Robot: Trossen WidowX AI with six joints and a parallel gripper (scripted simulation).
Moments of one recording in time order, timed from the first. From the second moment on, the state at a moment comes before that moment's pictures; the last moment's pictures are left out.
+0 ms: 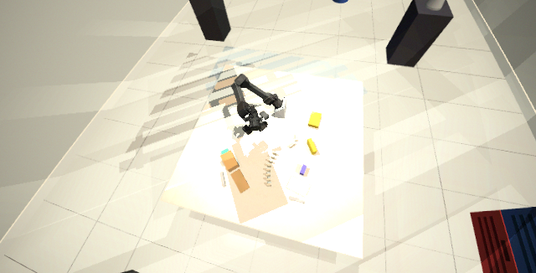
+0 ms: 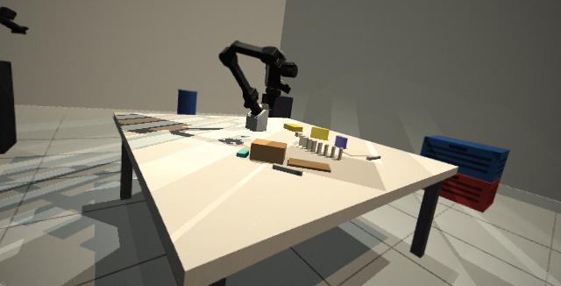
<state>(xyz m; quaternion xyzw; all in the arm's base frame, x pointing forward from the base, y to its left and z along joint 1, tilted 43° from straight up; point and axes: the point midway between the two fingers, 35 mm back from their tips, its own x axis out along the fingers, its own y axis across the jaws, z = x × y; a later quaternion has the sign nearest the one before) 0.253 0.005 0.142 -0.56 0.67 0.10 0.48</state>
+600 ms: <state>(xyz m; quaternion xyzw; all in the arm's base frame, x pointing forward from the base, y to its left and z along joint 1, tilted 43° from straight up) 0.237 -0.071 0.211 -0.38 0.66 -0.13 0.64</state>
